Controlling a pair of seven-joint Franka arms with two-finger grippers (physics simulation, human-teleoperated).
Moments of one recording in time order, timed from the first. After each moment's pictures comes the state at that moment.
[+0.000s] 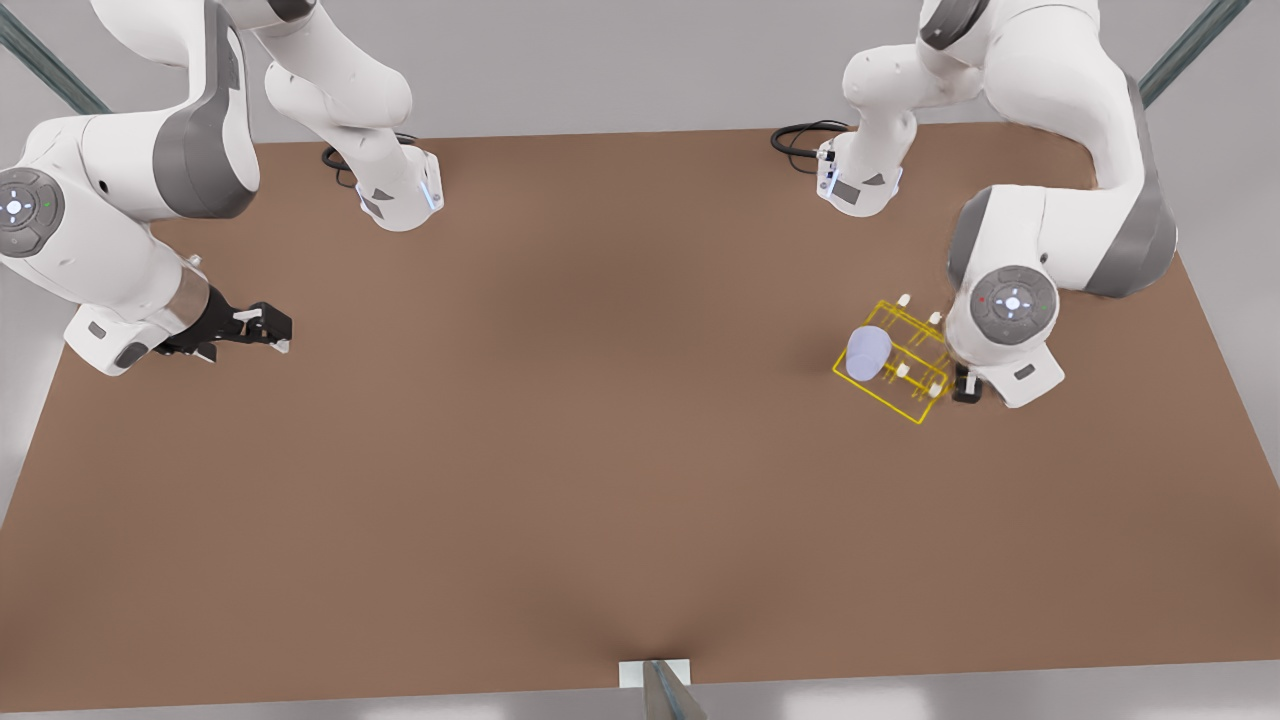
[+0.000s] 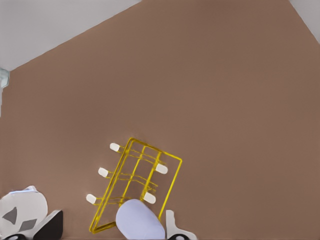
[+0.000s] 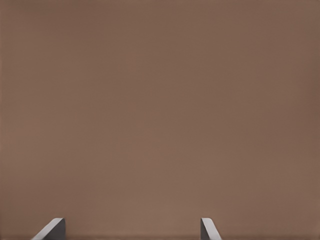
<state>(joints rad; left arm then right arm) 0.02 0.34 -0.34 -1.29 0.36 1.28 -1.51 -0.17 0.13 0.25 -1.42 -0.06 1.46 -0.03</state>
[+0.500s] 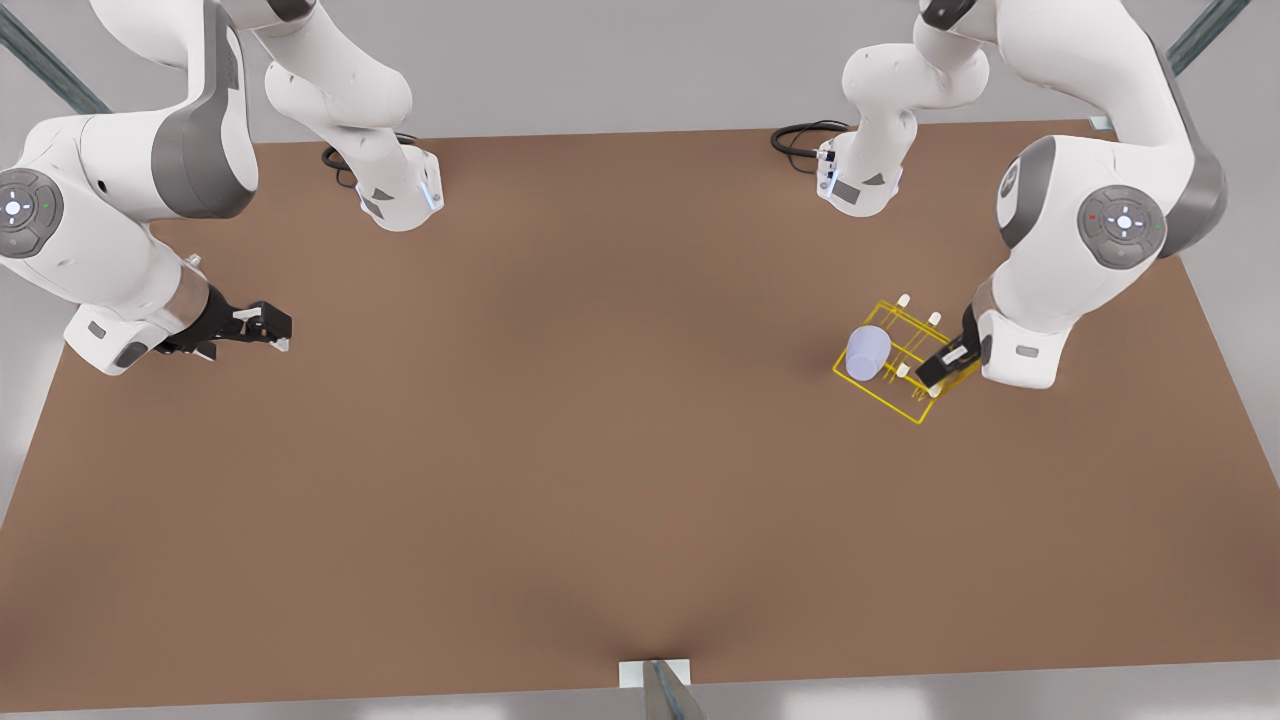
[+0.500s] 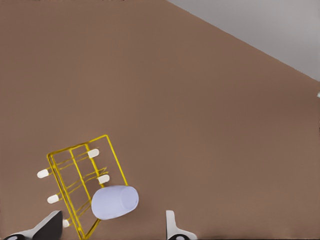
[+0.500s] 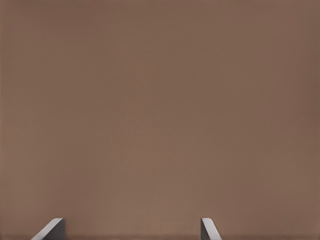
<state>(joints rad) -0.04 0.27 -0.21 -1.30 0.08 1.52 -0.71 -0.17 0.13 0.25 -1.42 -0.05 1.45 -0.04</state>
